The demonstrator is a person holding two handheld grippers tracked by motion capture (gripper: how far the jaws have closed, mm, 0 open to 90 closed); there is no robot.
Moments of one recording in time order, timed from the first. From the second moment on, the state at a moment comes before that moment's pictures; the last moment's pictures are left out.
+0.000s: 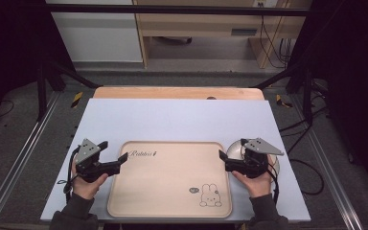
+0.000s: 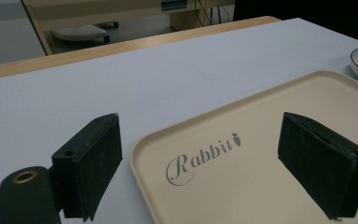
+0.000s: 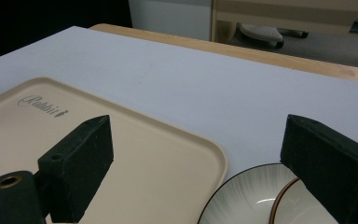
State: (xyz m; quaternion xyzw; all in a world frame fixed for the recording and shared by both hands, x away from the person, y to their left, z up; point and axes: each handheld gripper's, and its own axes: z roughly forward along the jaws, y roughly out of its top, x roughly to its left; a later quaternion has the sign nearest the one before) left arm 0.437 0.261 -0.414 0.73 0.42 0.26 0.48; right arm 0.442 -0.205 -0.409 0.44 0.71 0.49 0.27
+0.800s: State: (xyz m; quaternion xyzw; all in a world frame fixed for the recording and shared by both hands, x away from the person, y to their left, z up) left arm 0.438 0.262 -0.416 0.73 0.42 0.26 0.48; right arm 0.437 -0.231 -0.398 0.46 0.69 0.48 0.29
